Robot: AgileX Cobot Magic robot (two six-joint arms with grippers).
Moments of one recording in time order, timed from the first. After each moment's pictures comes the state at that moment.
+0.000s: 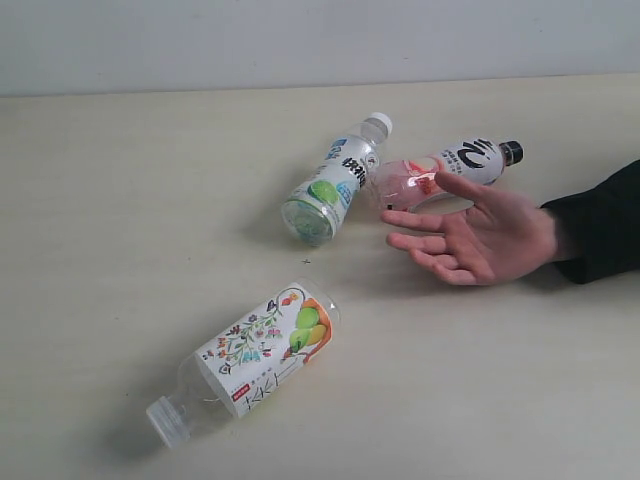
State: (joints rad) left arm -0.08 0.01 0.00 0.25 0.21 -0.29; right arm 0.06 0.01 -0.01 0.07 0.11 0.01
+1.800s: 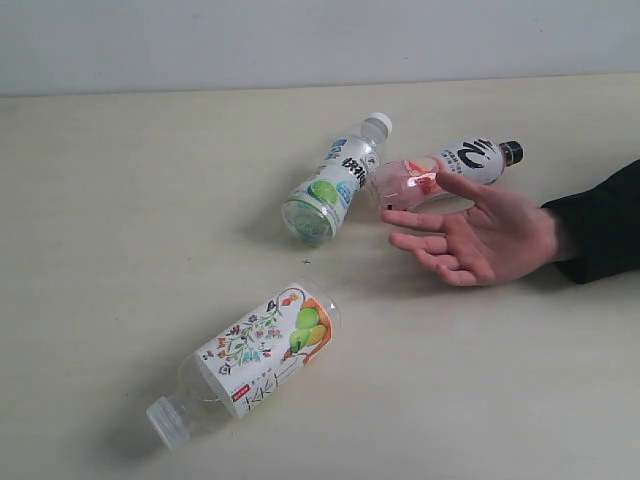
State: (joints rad) left arm -0.08 0.19 -0.07 0.29 -0.48 -0.80; right arm 0.06 0.01 -0.01 0.08 0.11 0.01
